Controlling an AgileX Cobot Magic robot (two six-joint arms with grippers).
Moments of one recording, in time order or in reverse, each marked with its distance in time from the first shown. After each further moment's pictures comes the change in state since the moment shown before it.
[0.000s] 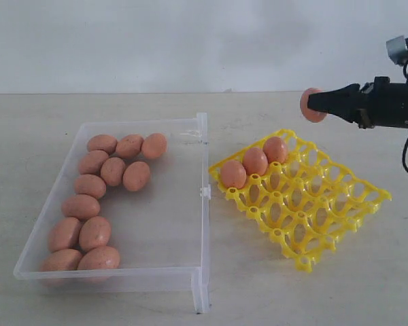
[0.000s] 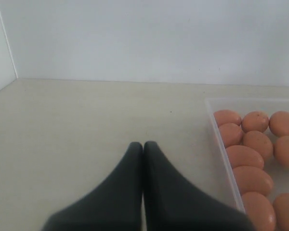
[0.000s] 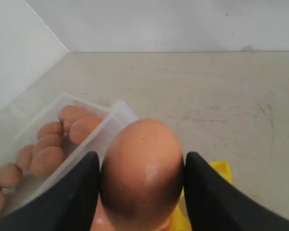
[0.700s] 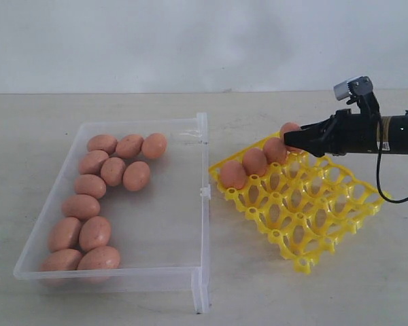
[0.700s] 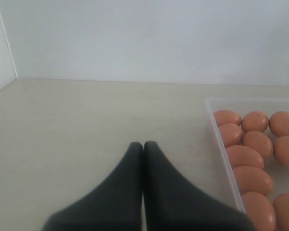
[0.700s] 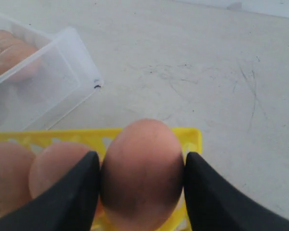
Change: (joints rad) left arm 0.000 0.000 0.000 0.000 0.000 0.000; right arm 0.109 0.119 -0.013 0.068 0.210 -0.338
